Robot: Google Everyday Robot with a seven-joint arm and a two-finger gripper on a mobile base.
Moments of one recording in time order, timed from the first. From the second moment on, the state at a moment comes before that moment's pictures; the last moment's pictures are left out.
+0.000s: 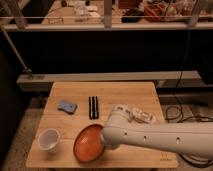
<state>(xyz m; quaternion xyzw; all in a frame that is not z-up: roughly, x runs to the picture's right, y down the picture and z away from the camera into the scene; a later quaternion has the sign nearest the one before) 0.011 0.266 0.676 -0.22 -0.23 -0.48 0.81</state>
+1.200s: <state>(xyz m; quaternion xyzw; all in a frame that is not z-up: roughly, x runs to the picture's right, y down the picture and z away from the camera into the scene) 0.009 0.263 0.673 -0.22 -0.23 -0.49 0.81</state>
